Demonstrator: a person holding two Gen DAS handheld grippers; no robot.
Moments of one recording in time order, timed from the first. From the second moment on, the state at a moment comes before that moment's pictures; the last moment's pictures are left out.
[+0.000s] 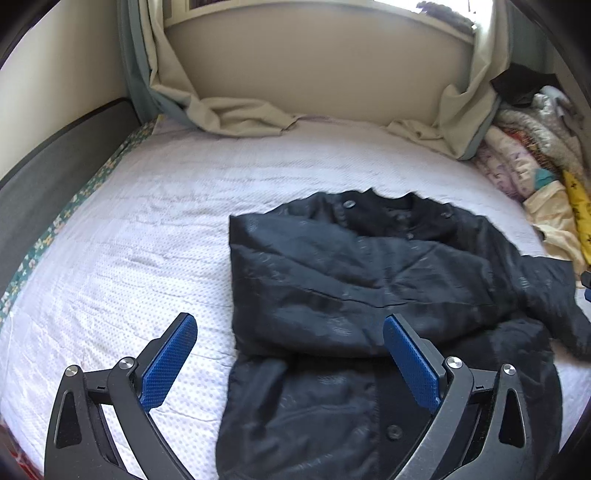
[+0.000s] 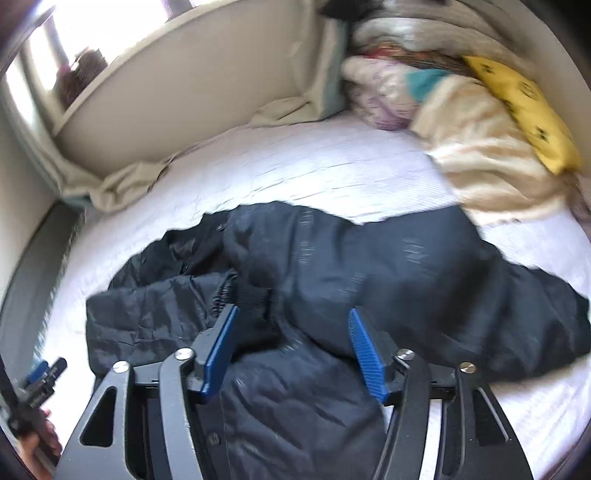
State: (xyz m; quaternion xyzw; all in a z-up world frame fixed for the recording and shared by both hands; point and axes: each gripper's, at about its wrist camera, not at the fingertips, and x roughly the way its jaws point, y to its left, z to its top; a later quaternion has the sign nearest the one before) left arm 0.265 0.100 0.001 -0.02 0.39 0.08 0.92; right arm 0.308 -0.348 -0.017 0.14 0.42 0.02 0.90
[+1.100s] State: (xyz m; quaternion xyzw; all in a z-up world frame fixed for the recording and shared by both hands) left arm 0.214 0.074 0.051 -0.08 0.31 -0.01 0.95; right arm 0.192 -0.657 -0.145 0.56 0.32 -0.18 0.74
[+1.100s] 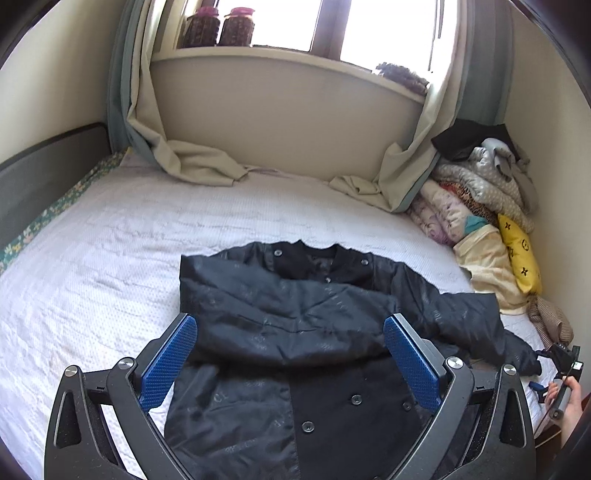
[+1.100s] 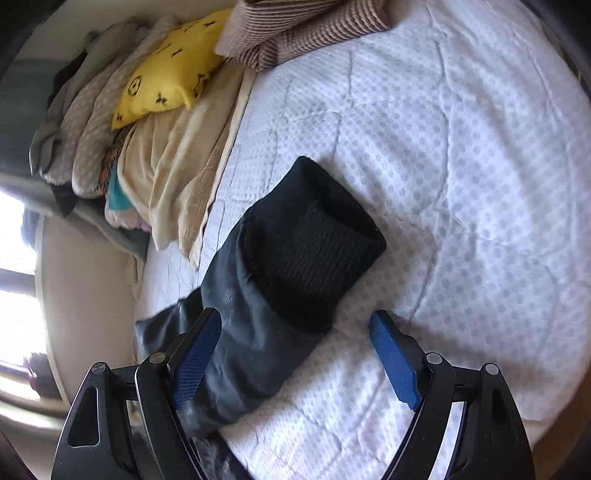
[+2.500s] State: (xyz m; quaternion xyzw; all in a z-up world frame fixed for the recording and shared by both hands) left arm 0.237 0.104 0.033 -0.12 0.35 0.03 0.93; right arm 0.265 -0.146 -0.042 -0.06 0.36 0.21 0.91
